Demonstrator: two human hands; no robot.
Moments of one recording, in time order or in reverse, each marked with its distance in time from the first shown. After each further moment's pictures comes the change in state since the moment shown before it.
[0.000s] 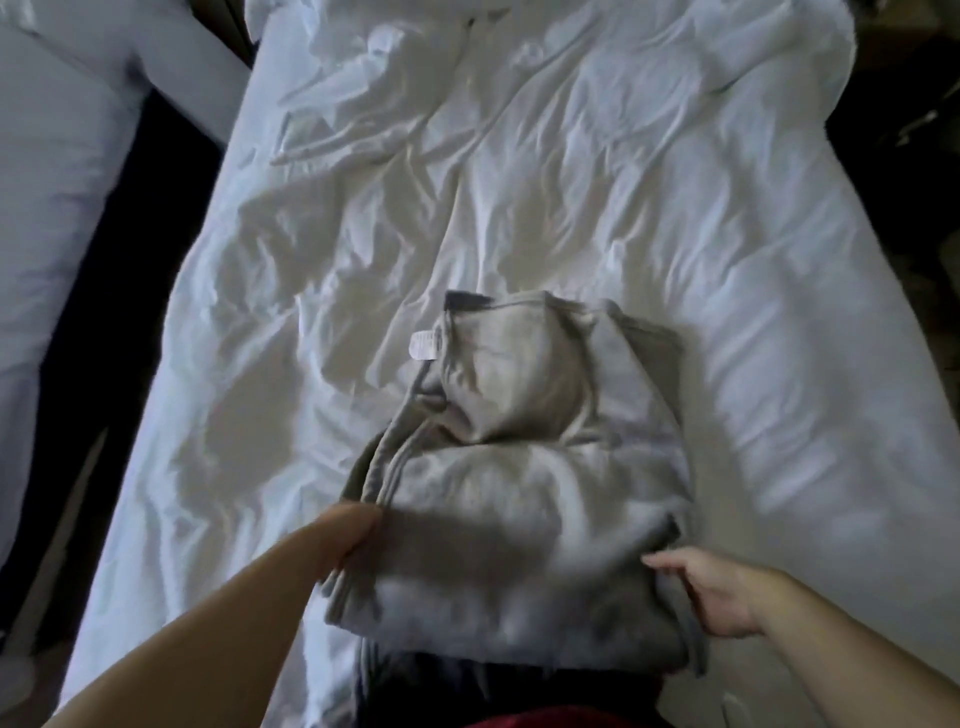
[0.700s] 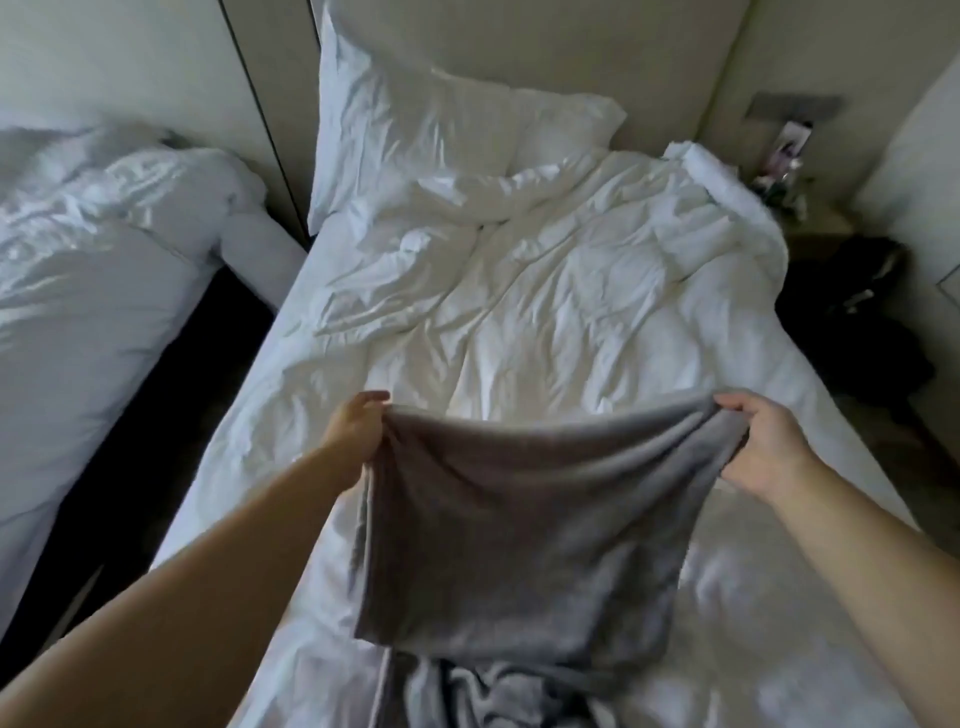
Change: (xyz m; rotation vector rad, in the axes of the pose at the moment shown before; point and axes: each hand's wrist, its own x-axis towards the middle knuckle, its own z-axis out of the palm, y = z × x) left_hand -0.074 0.211 -0.105 -0.420 0.359 0.642; right_hand -0.178 -0.231 -0.012 0.528 0.120 -0.958
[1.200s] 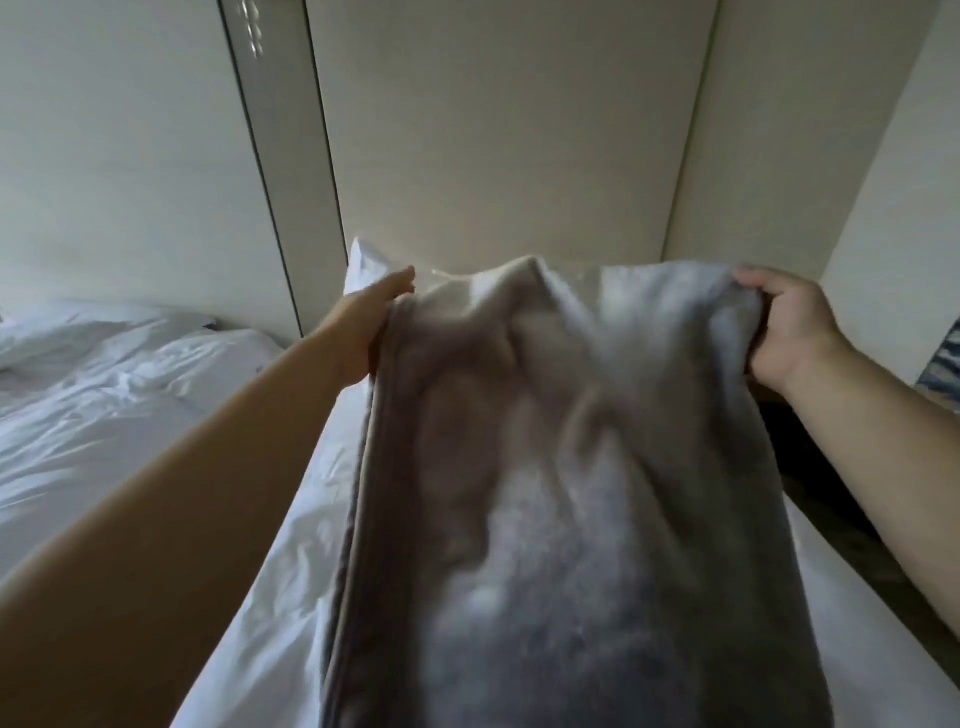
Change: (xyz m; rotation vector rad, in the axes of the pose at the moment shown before) left_hand -0.056 0.265 -0.090 -0.424 -0.338 0.398; right_hand -0.121 -0.212 0.081 0.148 -0.243 -0.606
